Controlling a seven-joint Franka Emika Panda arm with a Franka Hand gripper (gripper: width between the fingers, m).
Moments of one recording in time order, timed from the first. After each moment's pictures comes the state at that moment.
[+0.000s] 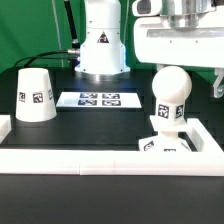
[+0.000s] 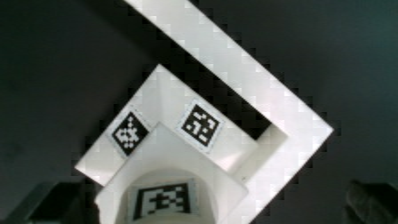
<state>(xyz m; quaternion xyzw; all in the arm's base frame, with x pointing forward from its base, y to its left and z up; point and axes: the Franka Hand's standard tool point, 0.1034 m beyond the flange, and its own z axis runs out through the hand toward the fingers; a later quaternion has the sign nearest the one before) 0.606 0.115 0.109 -0.92 0.38 0.01 0.06</state>
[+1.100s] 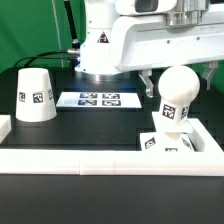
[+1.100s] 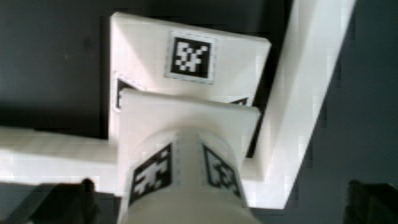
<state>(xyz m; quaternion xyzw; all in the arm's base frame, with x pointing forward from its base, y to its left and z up) 0.608 0.093 0.111 -0.99 -0.12 -0.02 0.04</state>
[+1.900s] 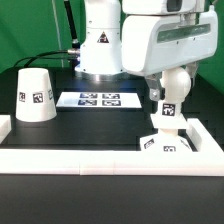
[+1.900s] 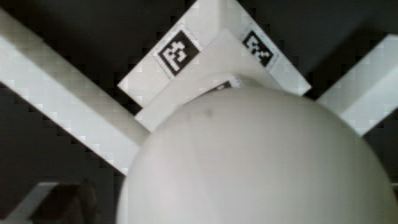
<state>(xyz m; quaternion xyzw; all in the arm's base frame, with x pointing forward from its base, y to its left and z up) 0.607 0.087 0.108 -0.92 -0.40 -0.01 0.01</state>
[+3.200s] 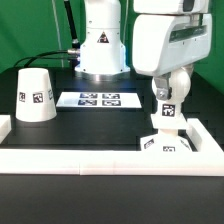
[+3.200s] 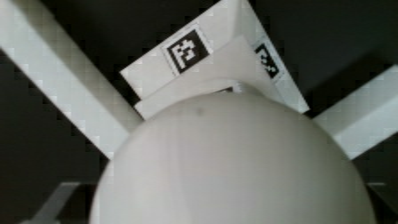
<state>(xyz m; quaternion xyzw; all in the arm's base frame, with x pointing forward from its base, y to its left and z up) 0.607 0.090 0.108 -0.92 -0.38 -0.01 0.00</state>
